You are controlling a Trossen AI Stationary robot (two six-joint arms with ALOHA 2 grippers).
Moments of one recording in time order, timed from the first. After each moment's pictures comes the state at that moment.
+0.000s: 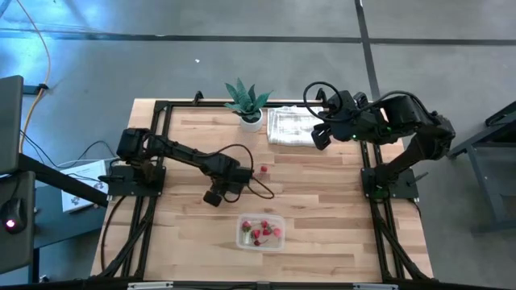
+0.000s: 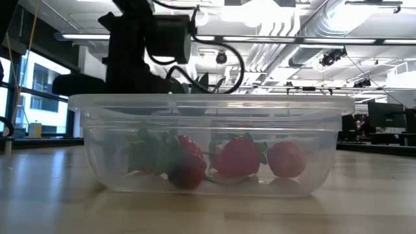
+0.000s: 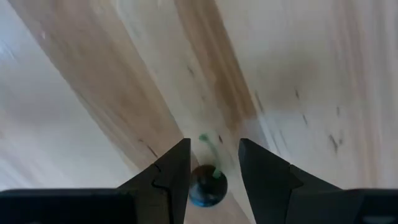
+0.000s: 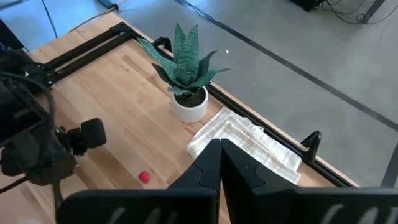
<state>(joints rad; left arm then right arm) 0.05 1.82 1.12 -0.90 -0.04 0.36 0.15 1.51 2.11 -1.56 0.73 0.72</state>
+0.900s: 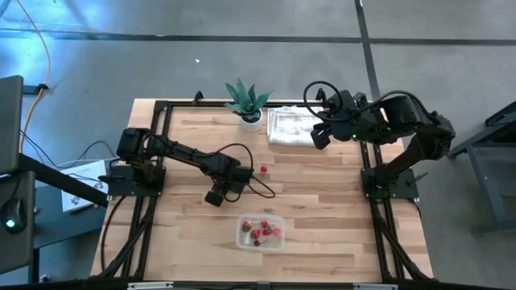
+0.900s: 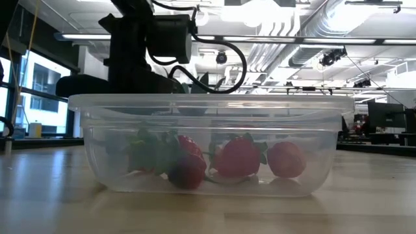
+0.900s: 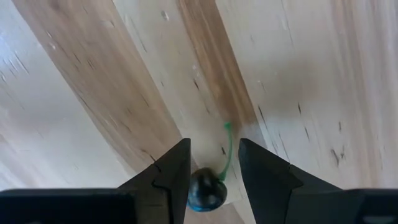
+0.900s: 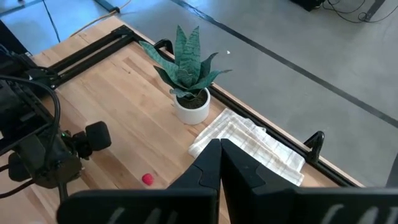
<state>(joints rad) 0.05 1.82 1.11 -0.86 -0.03 0.35 0.15 1.51 2.11 -1.55 0.73 0.73</state>
